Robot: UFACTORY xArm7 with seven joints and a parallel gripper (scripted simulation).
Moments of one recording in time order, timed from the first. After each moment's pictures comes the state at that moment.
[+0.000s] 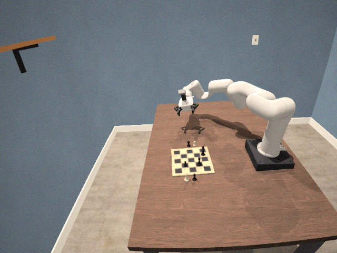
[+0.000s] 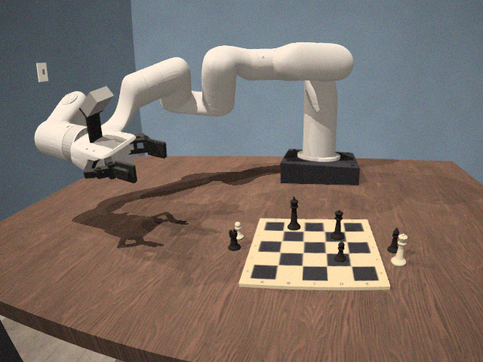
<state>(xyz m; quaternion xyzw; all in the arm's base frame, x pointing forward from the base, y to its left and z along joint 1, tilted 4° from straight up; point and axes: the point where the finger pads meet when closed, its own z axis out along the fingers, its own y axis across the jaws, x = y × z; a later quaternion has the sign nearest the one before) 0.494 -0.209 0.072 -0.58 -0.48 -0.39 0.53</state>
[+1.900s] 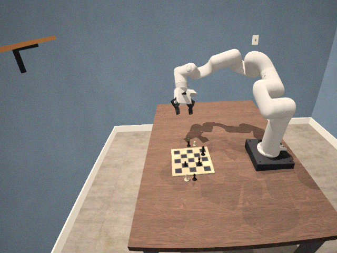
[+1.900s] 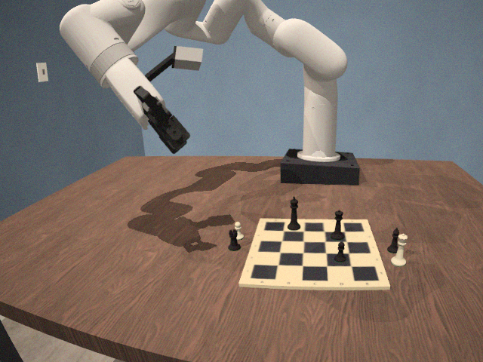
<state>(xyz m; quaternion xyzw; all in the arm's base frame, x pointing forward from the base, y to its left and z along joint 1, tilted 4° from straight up) 0.495 -0.141 0.108 -0.39 -0.86 -0.25 0.23</state>
